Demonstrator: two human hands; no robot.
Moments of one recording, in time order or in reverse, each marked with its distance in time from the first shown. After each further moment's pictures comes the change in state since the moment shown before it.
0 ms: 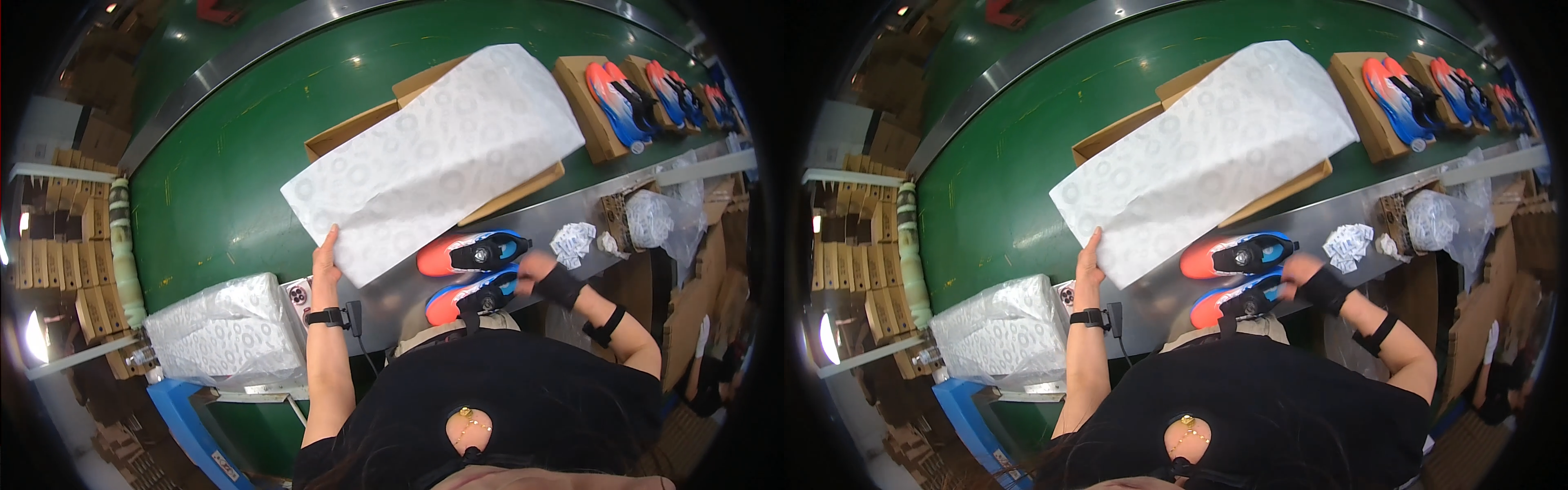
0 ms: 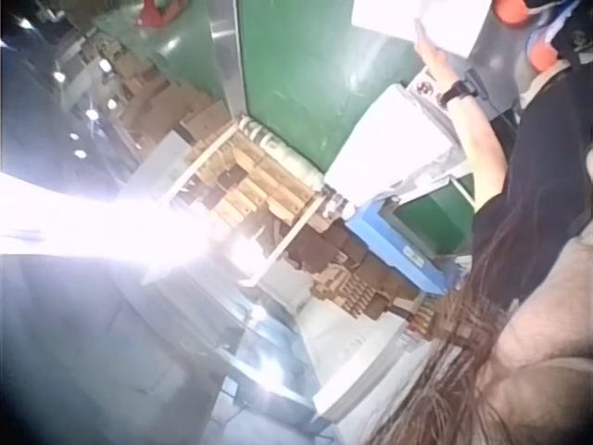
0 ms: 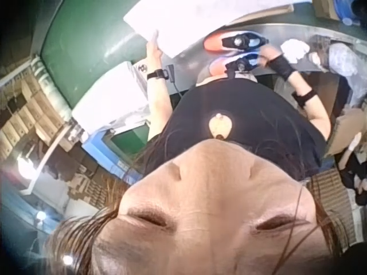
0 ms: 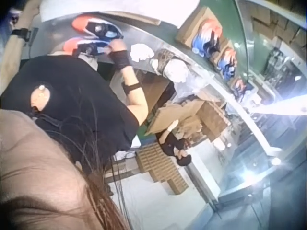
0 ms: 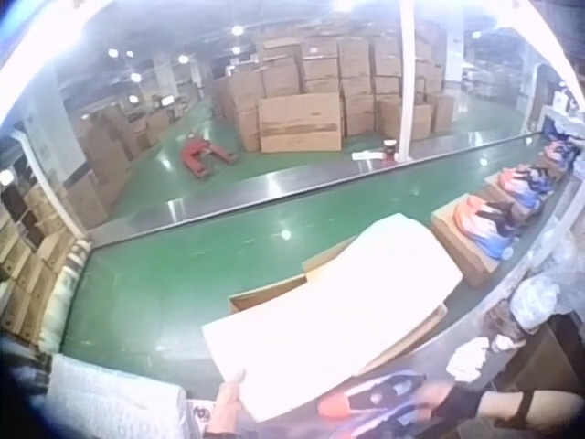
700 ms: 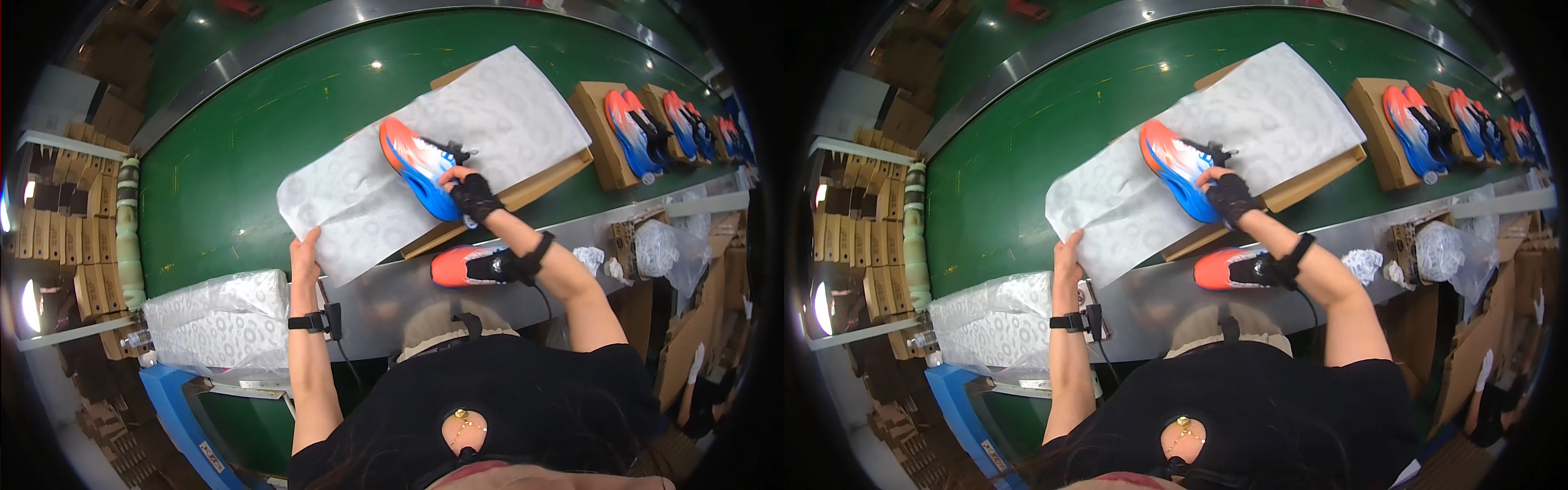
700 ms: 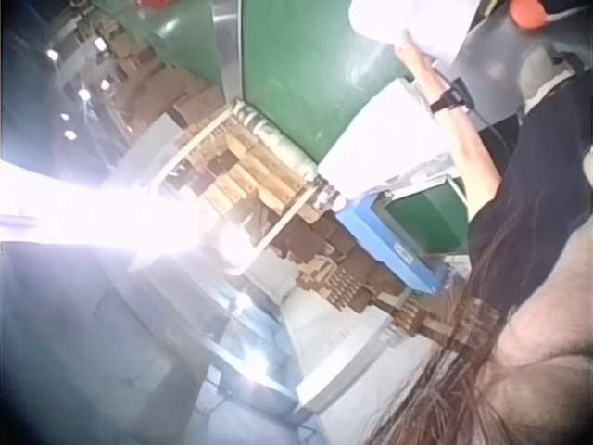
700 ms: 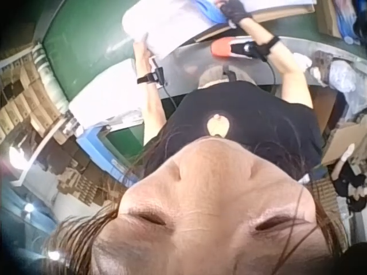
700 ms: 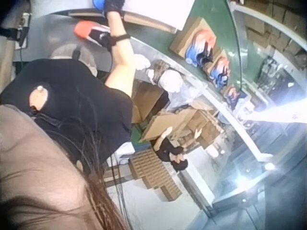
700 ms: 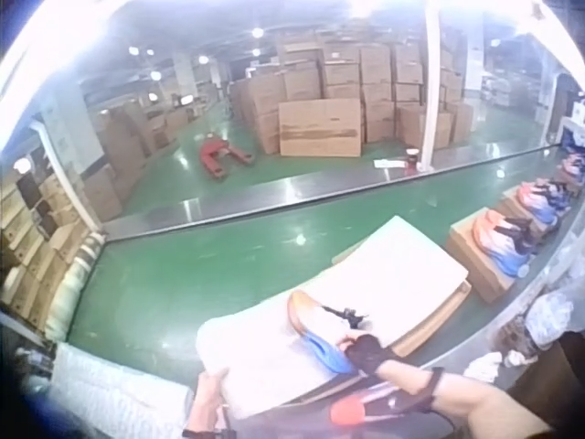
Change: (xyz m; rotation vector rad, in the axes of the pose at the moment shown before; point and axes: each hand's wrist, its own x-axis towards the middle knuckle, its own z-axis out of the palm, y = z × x) left_hand -0.008 0.067 -0.023 0.148 -0.009 0.279; right_hand 0.186 -0.081 -0.089 0.721 0.785 -0.122
